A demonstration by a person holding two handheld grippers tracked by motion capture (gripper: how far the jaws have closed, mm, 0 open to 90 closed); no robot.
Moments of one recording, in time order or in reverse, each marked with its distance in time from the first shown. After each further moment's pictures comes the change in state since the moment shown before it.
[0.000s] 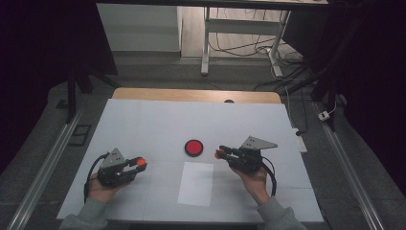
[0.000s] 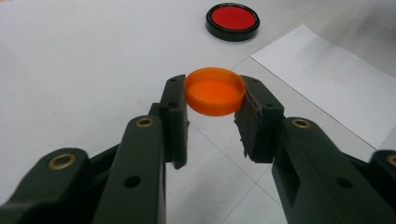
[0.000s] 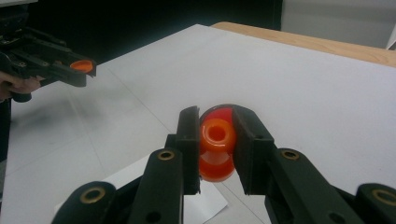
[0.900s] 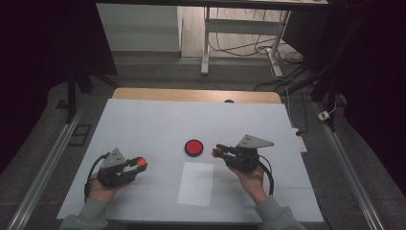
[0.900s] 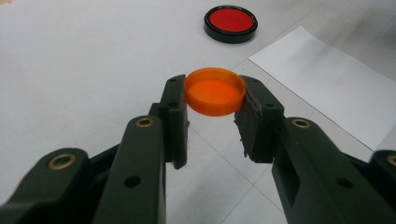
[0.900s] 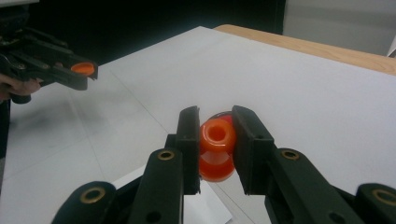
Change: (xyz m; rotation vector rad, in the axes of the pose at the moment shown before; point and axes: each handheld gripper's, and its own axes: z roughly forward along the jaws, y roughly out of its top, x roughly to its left) left arm -0.001 0.001 0.000 -0.006 -0.001 0.000; right arm 0.005 0.006 0.009 0.006 0.006 -0.024
